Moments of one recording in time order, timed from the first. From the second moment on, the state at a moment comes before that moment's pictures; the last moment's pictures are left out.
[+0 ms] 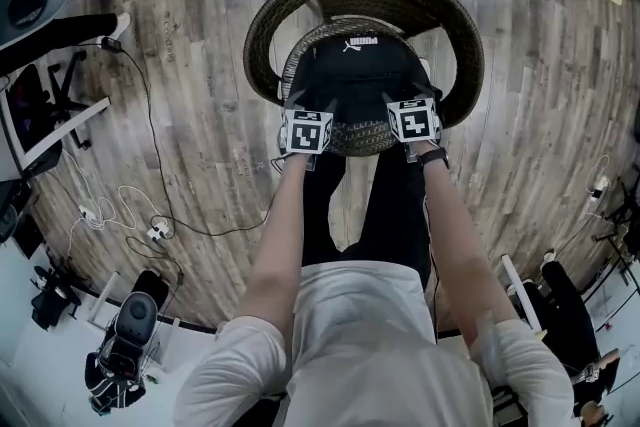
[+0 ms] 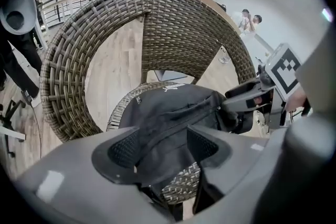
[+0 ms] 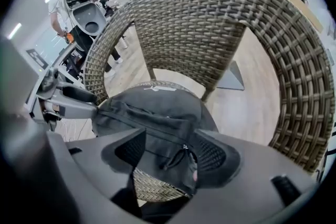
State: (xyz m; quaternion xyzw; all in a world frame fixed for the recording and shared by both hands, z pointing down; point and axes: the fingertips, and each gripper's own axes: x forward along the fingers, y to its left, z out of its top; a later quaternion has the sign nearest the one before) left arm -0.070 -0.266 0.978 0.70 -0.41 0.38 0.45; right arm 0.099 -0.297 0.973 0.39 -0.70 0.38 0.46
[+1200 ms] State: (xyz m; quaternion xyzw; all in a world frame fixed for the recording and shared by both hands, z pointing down) left arm -0.095 -0.241 1.026 0.62 -0.45 0.46 0.45; right arm 0.133 -0.290 0.996 0.41 -0.66 0.36 0.52
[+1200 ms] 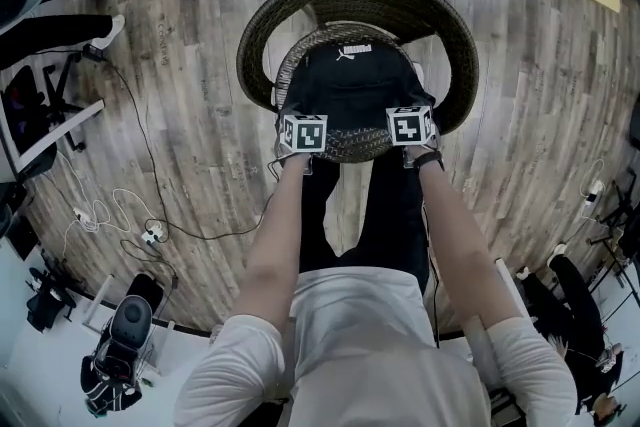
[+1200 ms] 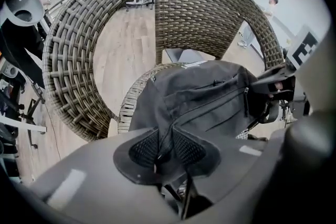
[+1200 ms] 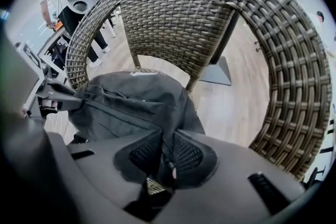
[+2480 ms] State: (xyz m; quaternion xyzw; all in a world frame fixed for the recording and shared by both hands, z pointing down) left arm -0.110 -0.347 0.774 0.65 -0.59 0.29 0.38; right arm 0.113 -0.368 0.768 0.55 -0.68 0.35 0.32
